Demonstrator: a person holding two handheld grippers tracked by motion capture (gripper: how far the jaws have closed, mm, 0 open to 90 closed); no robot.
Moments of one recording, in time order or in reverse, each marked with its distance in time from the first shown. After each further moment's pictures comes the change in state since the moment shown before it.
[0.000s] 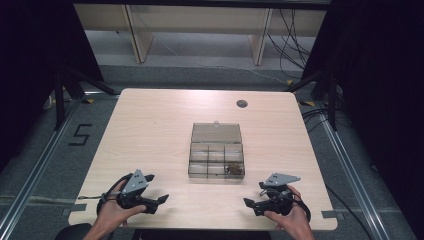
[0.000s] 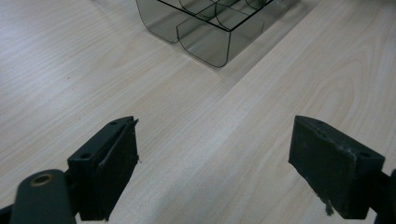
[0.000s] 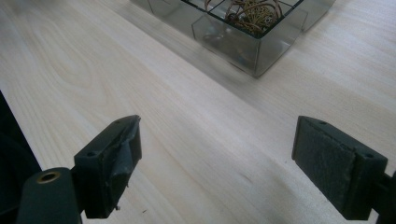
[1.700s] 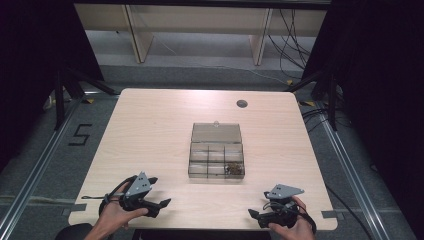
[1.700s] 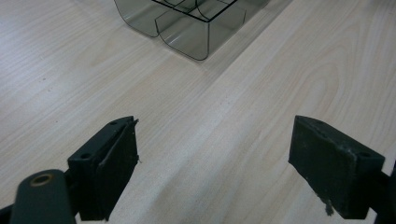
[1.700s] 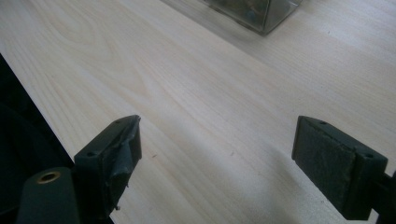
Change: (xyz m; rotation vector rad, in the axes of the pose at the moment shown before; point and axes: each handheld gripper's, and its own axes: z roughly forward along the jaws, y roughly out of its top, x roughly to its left) left arm -0.008 -0.001 0.005 0.017 -0.040 0.010; right arm 0.010 -0.025 -0.009 0.025 -0.027 -0.044
